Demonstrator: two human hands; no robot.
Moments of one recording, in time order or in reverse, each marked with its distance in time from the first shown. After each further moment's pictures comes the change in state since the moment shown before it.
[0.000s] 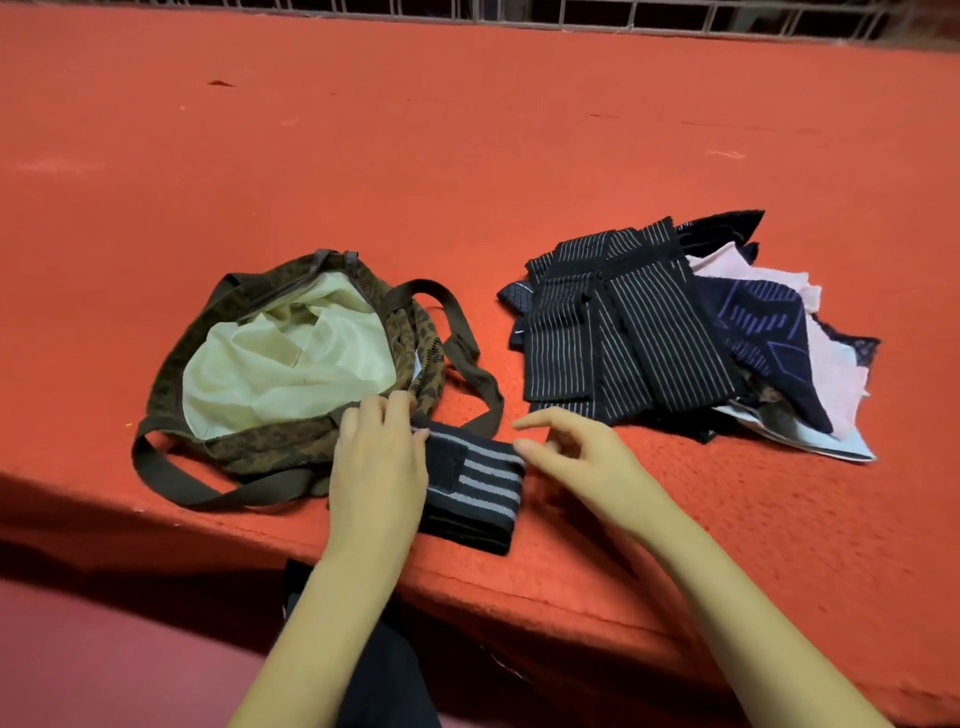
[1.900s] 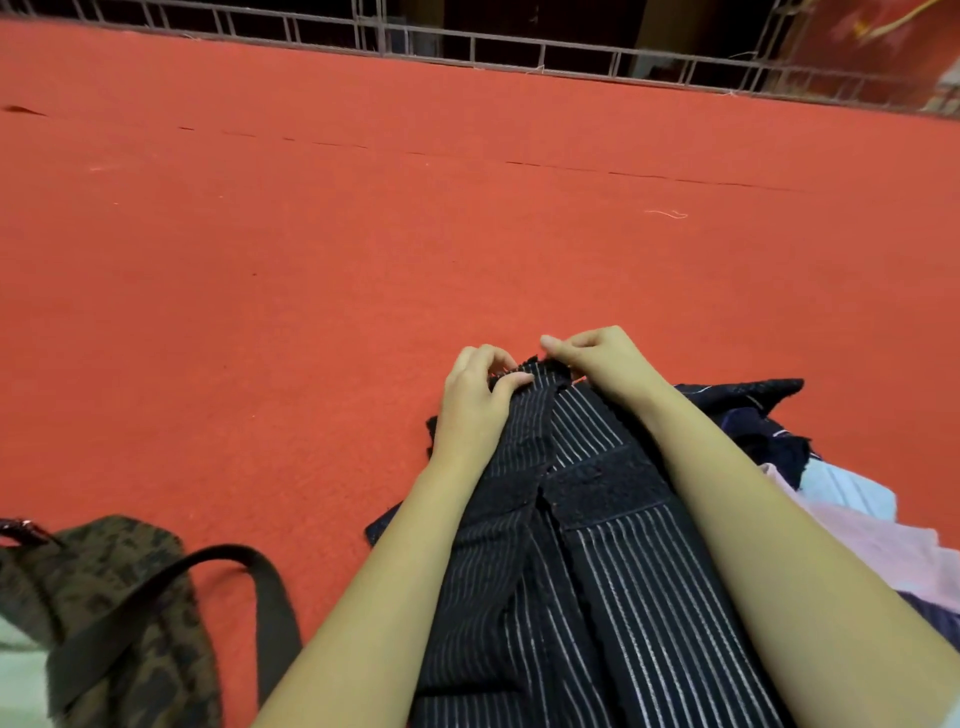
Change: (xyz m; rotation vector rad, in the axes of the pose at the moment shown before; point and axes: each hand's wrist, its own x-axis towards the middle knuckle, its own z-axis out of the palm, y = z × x) left_hand 0.338 0.135 0.275 -0.866 -0.150 0.063; right_hand 0.340 0.117 -0.204 0.061 0.248 0.304
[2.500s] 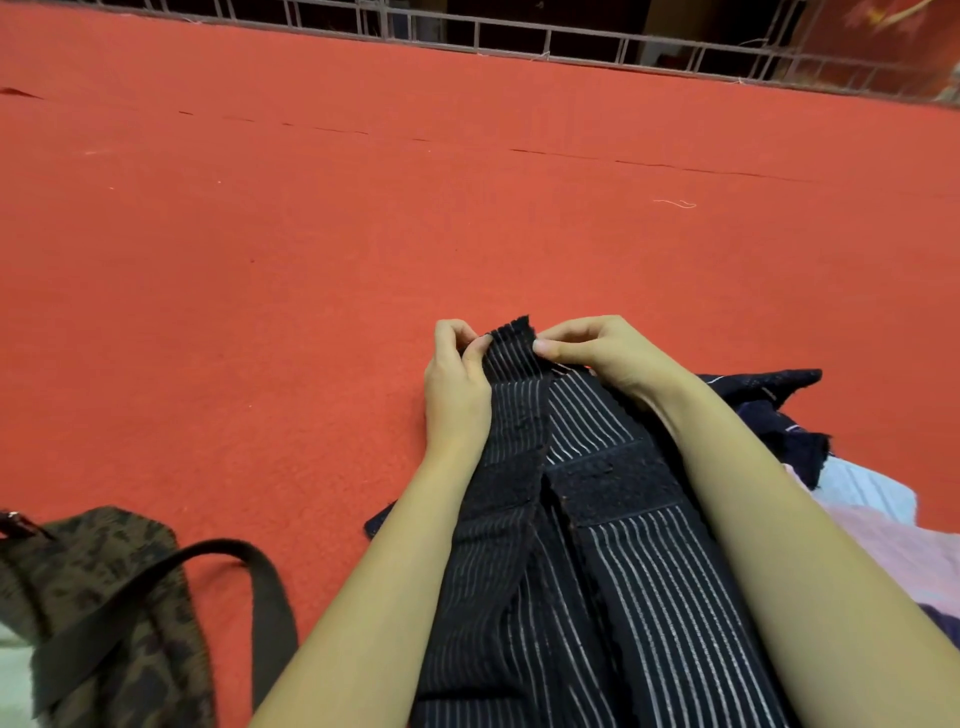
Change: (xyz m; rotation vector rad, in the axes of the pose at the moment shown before) left_hand -0.001 0.003 -0.005 -0.145 0.220 -0.104; right_hand 0.004 -0.001 -0.002 0.202 -0.191 -0.024
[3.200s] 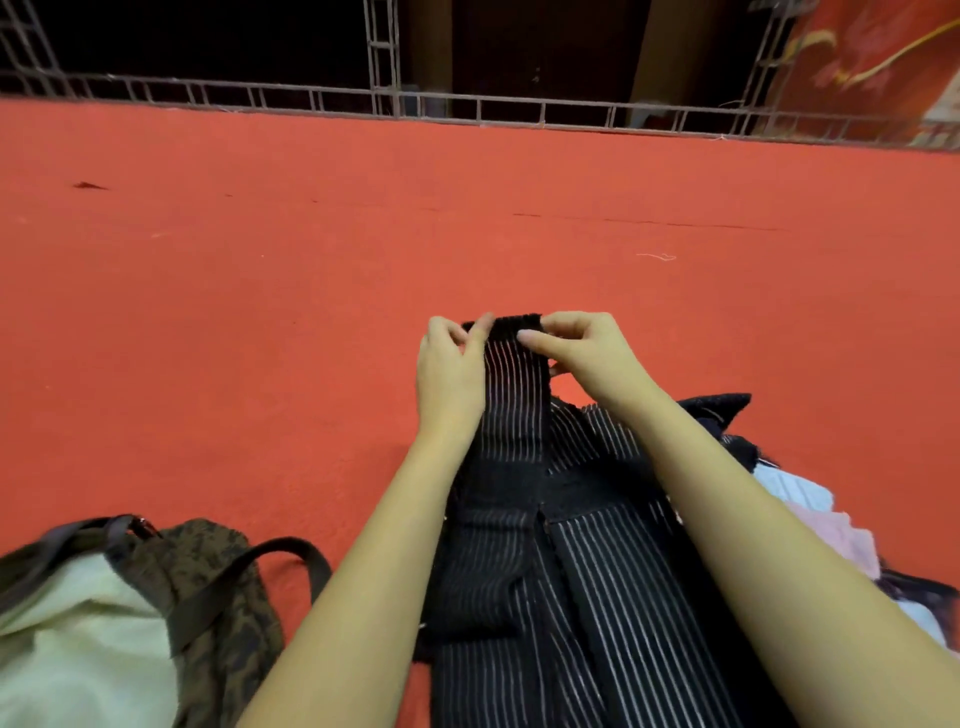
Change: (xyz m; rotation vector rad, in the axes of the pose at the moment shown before) left_hand 0.015 0.082 -0.036 0.147 0.005 -0.046; right_hand -0.046 -0.068 0.025 -0.081 0.212 -0.303
